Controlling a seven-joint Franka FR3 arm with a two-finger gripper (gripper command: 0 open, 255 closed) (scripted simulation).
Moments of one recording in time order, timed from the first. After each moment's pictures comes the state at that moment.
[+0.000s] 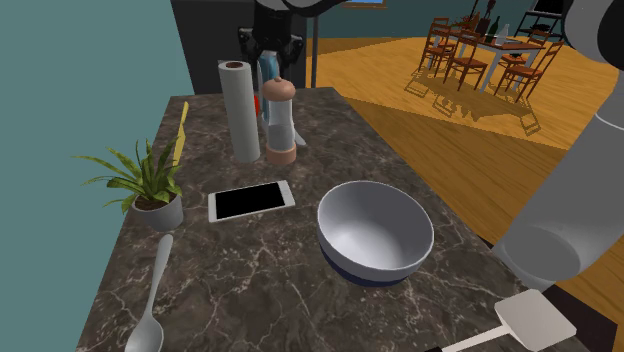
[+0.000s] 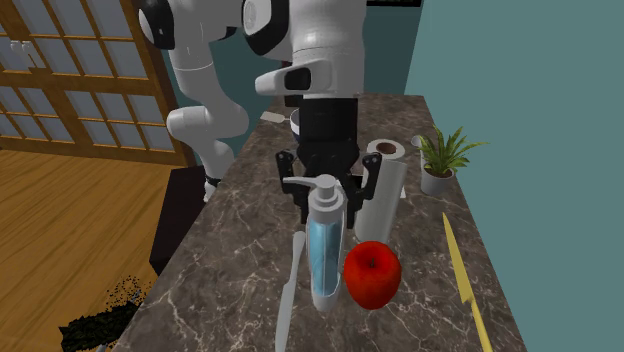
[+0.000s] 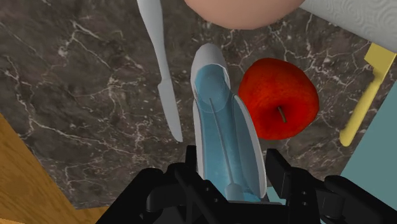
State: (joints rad) arm -0.07 0.06 0.51 -1.62 -0.31 2.00 1.02
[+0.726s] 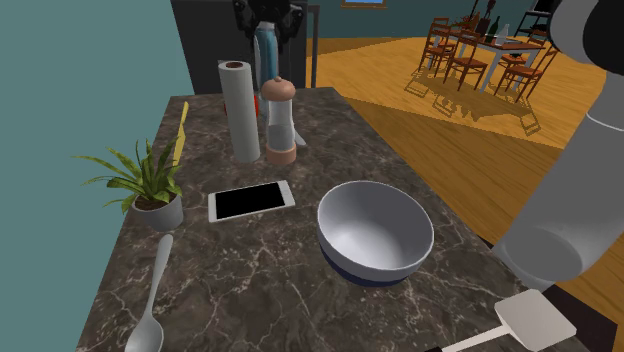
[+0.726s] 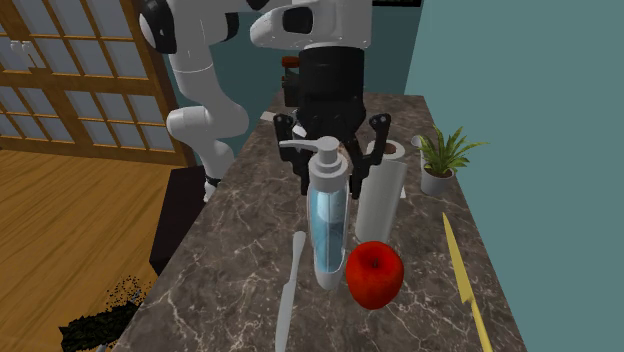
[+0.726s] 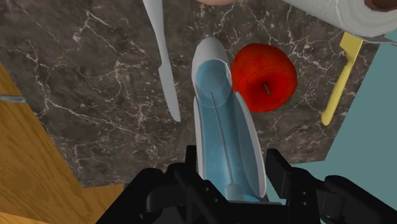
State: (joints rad) arm -0.05 0.10 0.52 -1.43 -0.32 1.85 1.00
